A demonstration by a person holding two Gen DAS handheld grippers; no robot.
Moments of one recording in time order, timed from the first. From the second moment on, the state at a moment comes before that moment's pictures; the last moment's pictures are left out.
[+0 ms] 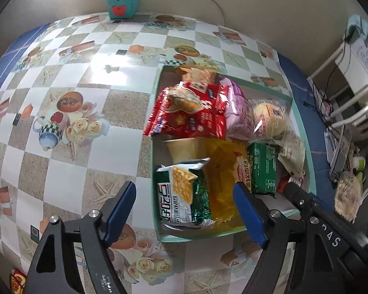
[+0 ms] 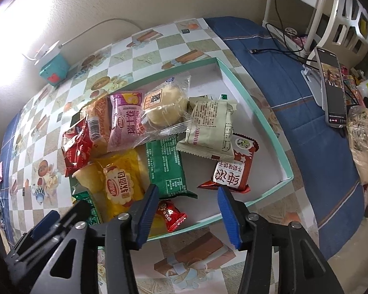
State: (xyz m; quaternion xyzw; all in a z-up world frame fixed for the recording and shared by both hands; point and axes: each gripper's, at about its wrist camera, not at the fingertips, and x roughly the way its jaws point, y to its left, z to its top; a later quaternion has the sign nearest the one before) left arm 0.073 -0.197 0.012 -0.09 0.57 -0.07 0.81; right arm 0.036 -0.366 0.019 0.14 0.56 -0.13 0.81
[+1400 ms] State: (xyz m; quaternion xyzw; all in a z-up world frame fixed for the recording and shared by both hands) left arm 0.047 -0.103 0.032 -0.02 0.54 0.09 0.84; right arm 0.004 -0.286 0.035 0.04 0.51 -0.13 0.85
